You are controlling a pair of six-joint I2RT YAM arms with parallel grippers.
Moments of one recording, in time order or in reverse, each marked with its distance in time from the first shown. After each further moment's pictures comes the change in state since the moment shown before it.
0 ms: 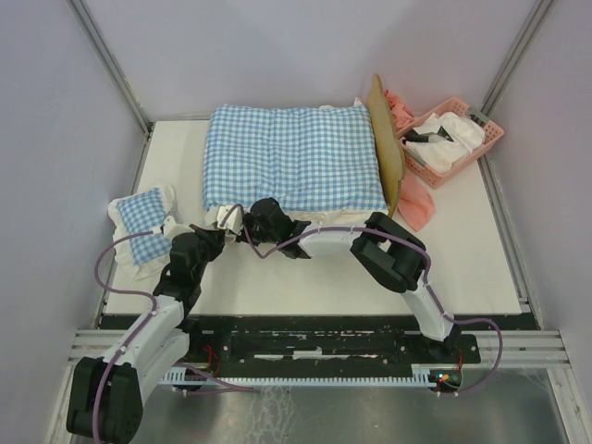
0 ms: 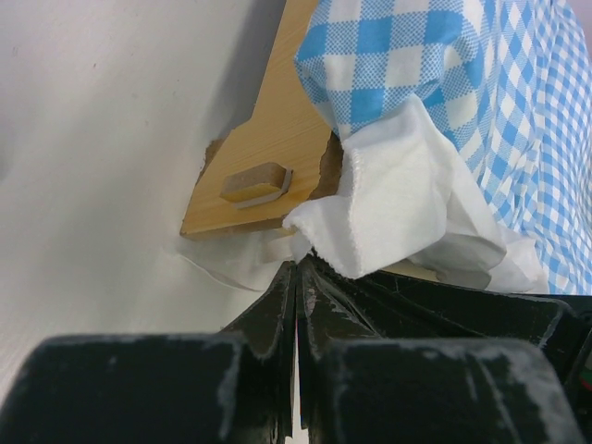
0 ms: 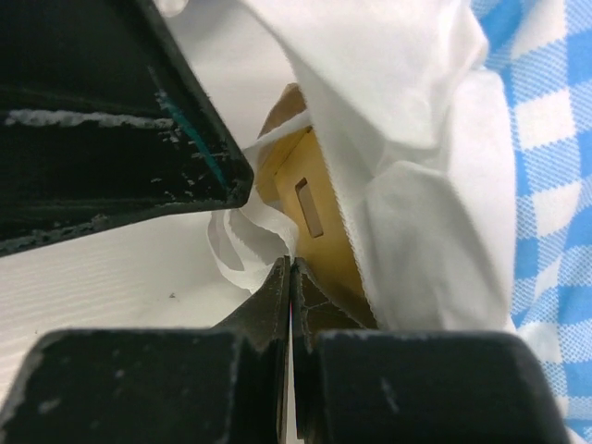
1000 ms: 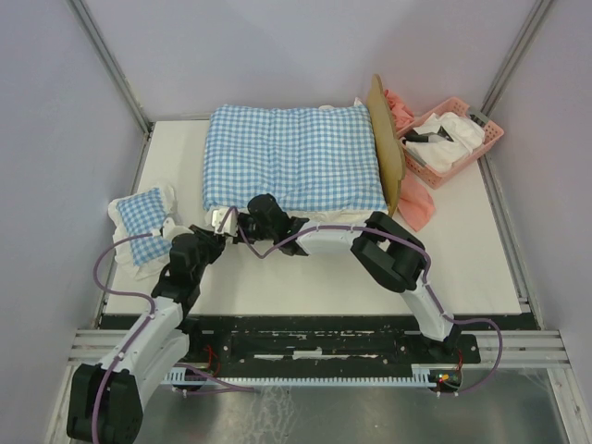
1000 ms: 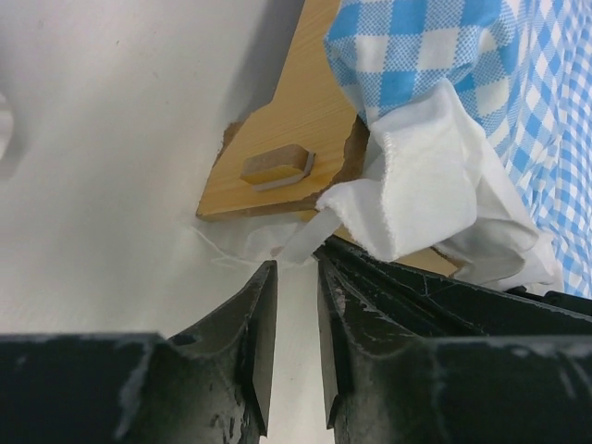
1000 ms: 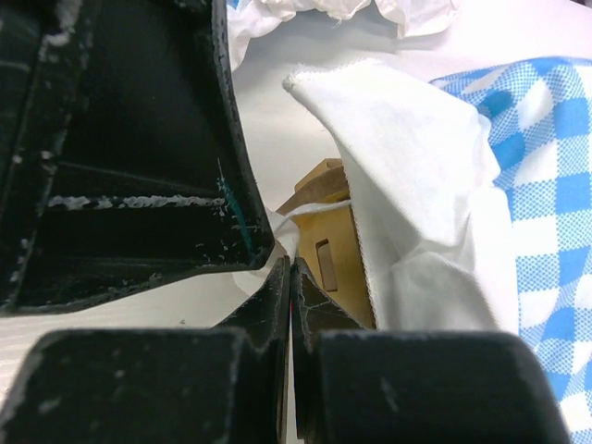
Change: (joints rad) left arm 0.000 -0.031 0.006 -0.072 -0.002 -0.013; right arm 0.000 0.004 0.047 -0.018 -0.130 -0.124
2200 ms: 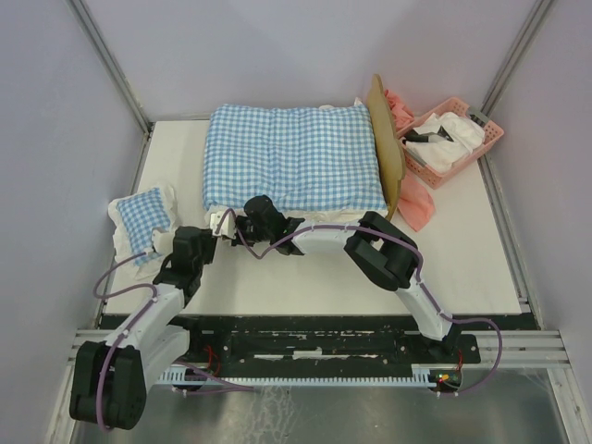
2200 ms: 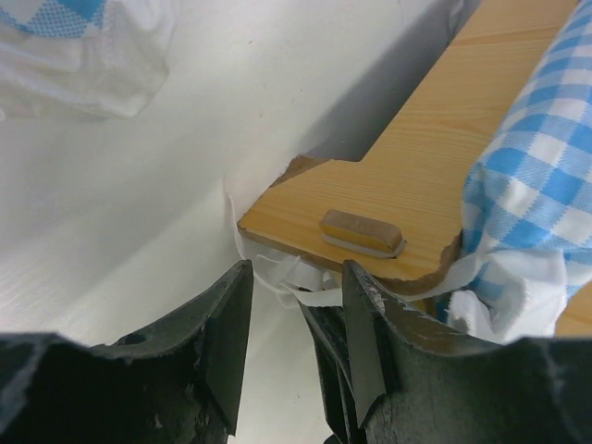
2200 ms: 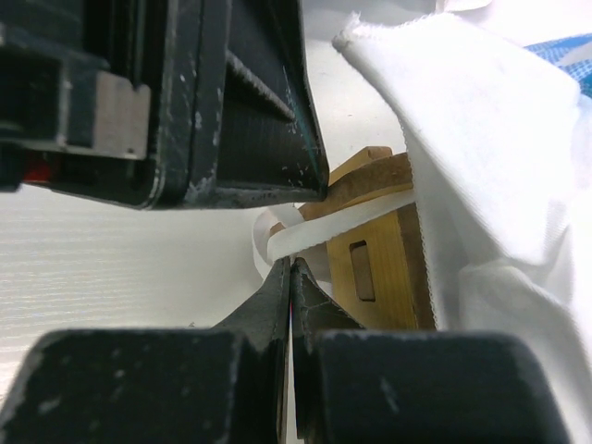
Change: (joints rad) left arm 0.039 0.124 0.072 -0.135 -0.136 -0.452; right arm 0.000 0.061 0.057 -0.052 -0.022 -0.005
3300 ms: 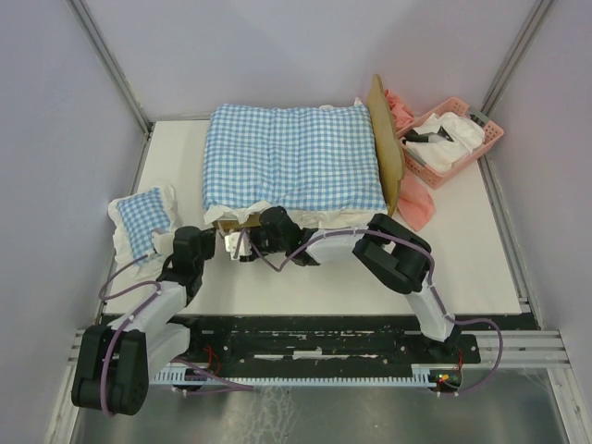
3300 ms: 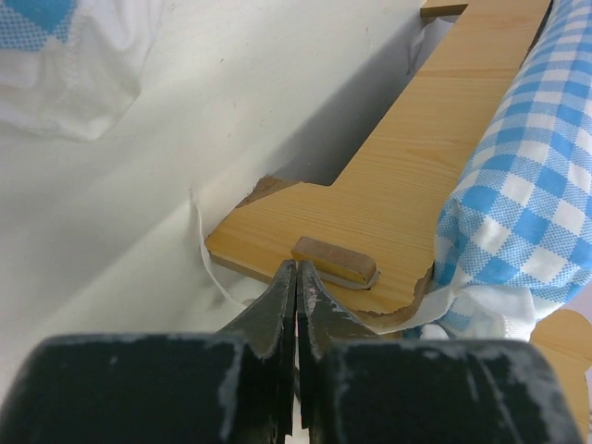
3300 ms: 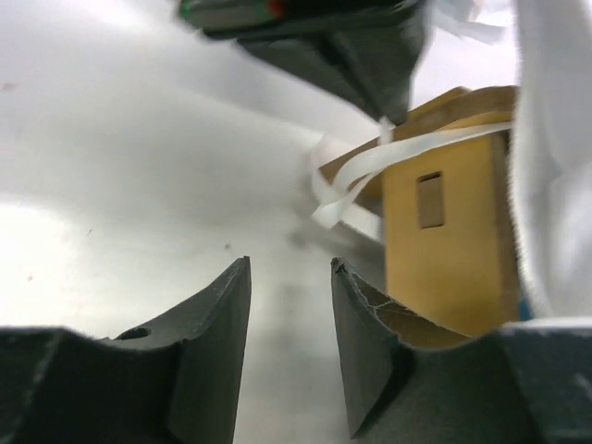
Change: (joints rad) left arm 0.019 0.102 -0.040 0.202 0.004 -0.093; right arm 0.000 -0.086 -0.207 0.122 -0.039 -0.171
